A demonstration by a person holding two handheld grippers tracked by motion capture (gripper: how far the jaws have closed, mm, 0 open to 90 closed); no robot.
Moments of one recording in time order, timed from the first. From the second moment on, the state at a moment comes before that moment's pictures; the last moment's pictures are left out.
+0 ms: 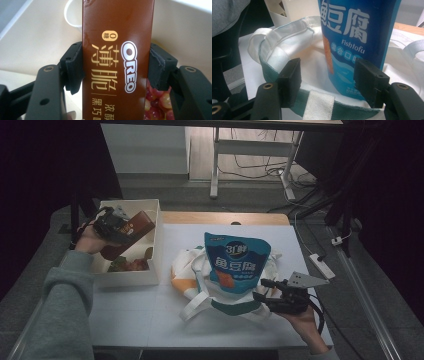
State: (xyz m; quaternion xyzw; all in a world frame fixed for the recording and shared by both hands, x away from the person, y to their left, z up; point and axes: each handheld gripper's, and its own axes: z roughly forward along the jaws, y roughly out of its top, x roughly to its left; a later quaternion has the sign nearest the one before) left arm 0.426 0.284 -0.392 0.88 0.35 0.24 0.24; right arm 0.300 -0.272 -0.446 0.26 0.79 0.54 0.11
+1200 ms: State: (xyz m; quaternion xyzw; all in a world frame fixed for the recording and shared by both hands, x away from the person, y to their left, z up) left arm 0.343 0.238 -0.333 0.78 0.33 0.22 0.49; right arm 0.306 -0.267 -0.439 0.26 0.78 0.55 0.11
